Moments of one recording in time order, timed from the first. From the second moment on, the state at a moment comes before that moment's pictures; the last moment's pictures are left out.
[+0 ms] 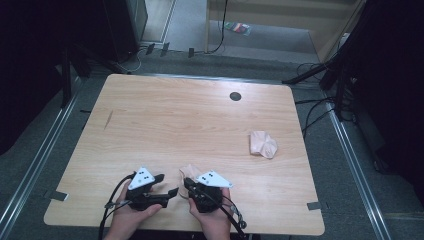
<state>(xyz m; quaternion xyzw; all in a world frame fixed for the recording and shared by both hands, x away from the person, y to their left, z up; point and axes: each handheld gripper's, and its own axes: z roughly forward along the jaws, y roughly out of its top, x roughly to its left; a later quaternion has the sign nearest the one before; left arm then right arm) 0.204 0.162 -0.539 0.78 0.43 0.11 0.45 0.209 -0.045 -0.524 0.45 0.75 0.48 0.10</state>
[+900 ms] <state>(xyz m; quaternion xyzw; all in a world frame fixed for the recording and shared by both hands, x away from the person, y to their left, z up) 0.217 0.197 -0.527 0.83 0.39 0.12 0.39 0.217 -0.133 -0.505 0.53 0.68 0.48 0.12</state>
